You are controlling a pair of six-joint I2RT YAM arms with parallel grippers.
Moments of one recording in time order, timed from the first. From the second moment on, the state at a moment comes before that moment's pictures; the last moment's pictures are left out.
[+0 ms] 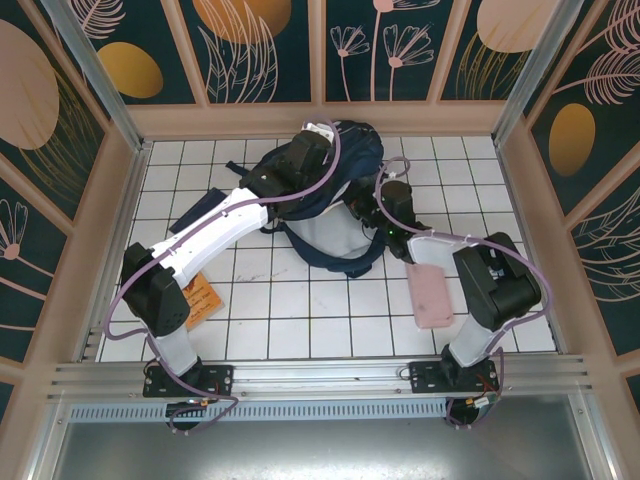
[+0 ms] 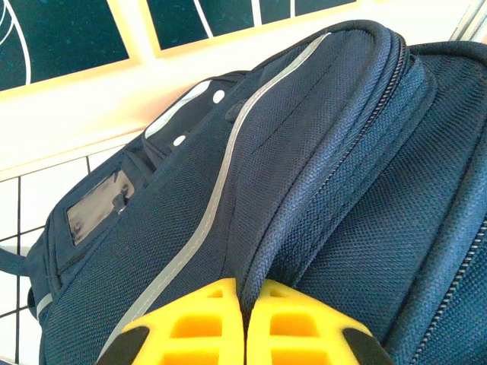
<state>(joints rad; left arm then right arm) -0.75 1.76 1.68 -0.49 -0.33 -0.23 0.47 1.64 0.79 0.61 -0.29 1.20</state>
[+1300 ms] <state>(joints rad) -0.75 1.77 1.68 -0.48 -0.34 -0.25 0.47 1.87 1.01 0.49 -0.23 1.20</state>
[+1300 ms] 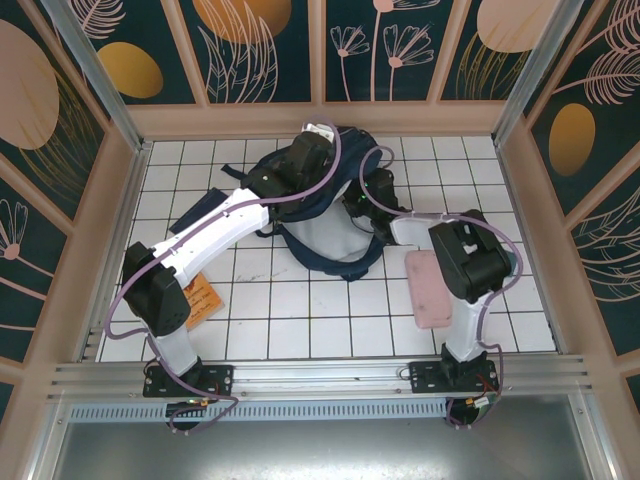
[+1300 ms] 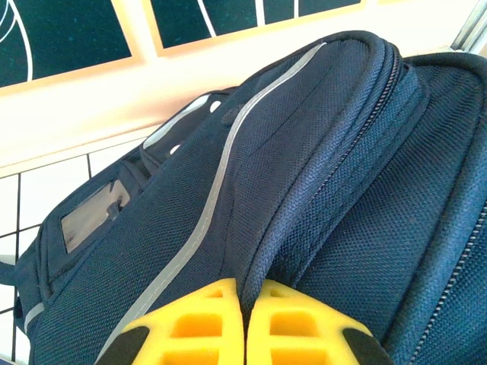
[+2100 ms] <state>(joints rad) -0.50 1.73 1.35 -0.35 -0.17 -0.55 0.32 1.12 0.70 -0.13 -0.03 0.94</state>
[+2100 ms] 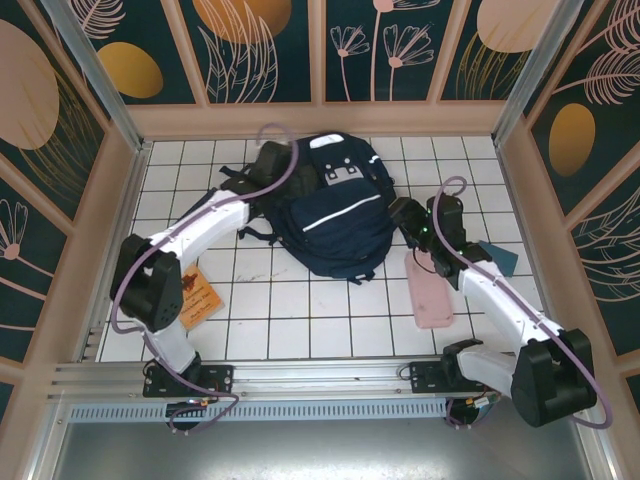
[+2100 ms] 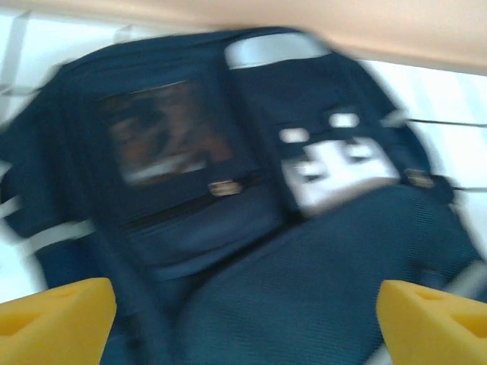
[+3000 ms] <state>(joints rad) -0.12 1.81 1.04 -0.30 -0.16 -0.69 0.53 1.38 0.89 -0.08 -0.18 0.83</state>
